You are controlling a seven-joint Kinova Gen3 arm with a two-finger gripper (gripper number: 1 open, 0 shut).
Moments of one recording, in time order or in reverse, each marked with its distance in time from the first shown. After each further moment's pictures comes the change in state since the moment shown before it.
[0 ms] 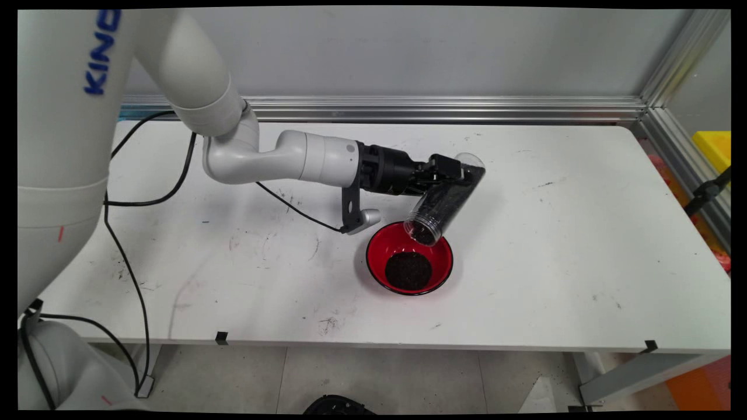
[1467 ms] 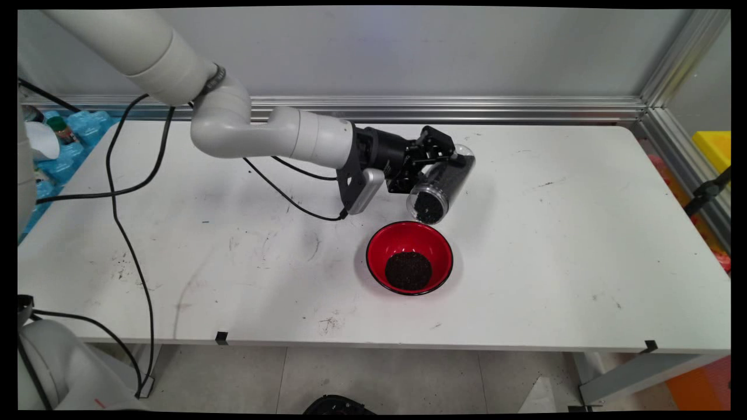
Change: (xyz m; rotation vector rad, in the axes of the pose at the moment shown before) arm -0.027 -0.015 -0.016 -0.045 0.018 -0.388
